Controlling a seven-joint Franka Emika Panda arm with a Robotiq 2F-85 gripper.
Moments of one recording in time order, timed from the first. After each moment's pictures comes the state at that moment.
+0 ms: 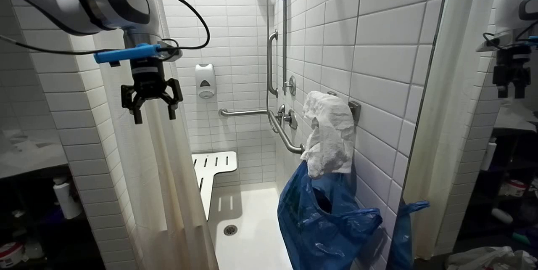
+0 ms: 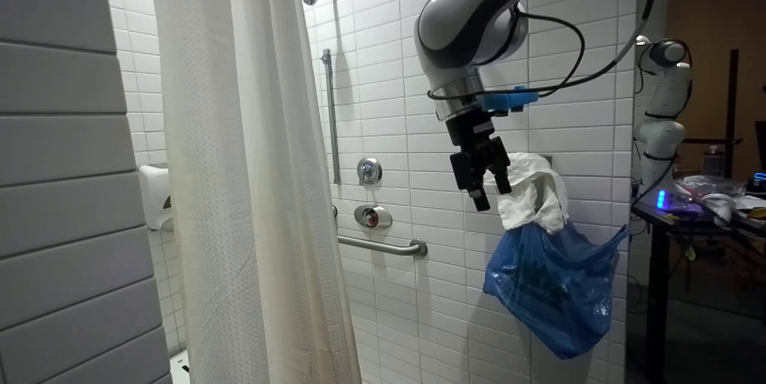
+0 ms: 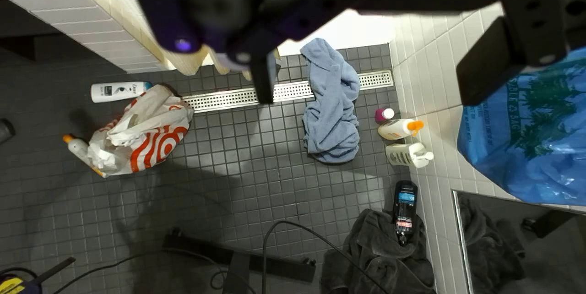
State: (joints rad) arm 0.01 -0.24 0.01 -2.24 -0.17 1.75 -0.11
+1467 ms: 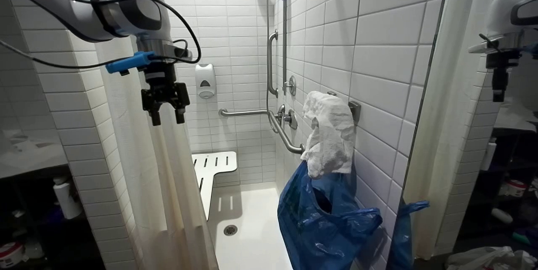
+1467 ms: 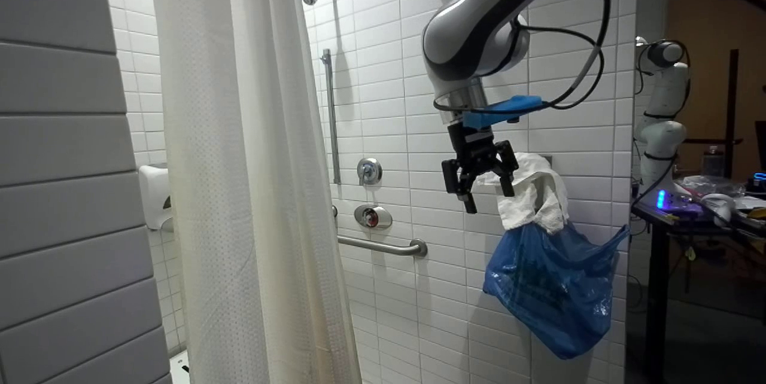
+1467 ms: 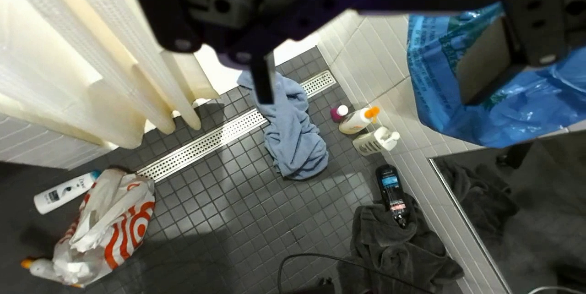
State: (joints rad) arm -0.04 -0.20 0.01 -2.24 -0.17 1.84 0.25
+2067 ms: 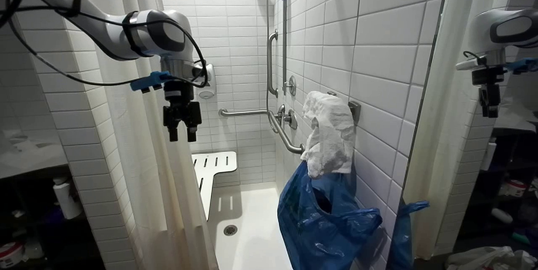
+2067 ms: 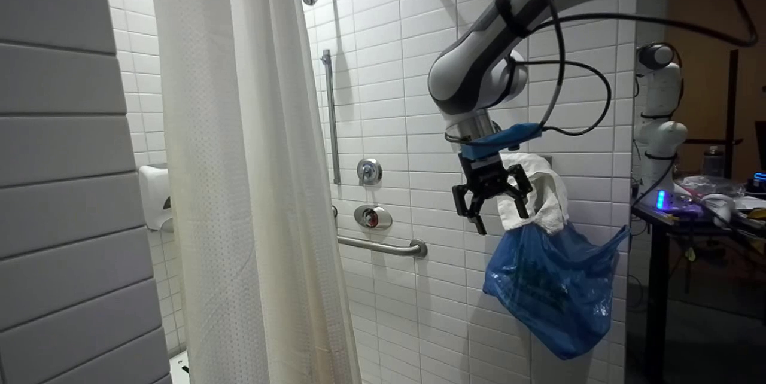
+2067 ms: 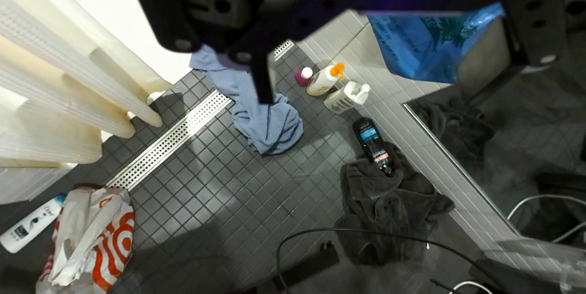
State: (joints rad) arm -0.08 -0.07 -0.04 -2.22 -0.16 1.86 0.41
